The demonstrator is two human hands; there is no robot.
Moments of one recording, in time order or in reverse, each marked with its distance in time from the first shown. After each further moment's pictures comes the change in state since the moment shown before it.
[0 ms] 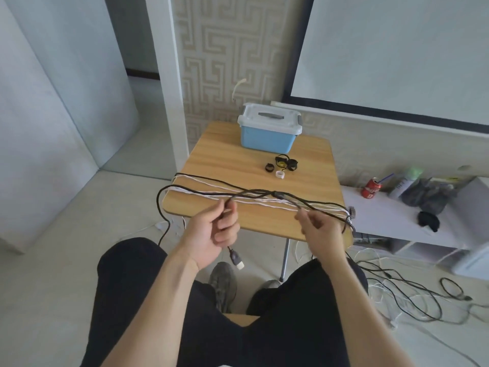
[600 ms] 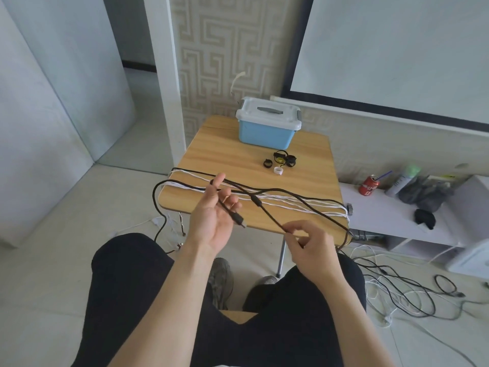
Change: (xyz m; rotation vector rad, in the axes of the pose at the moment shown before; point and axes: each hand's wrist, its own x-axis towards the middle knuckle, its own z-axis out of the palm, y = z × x) left_hand 0.030 -0.010 0.016 -0.316 0.372 0.288; right_hand -0.037 0.003 0.000 -0.162 -0.135 -0.178
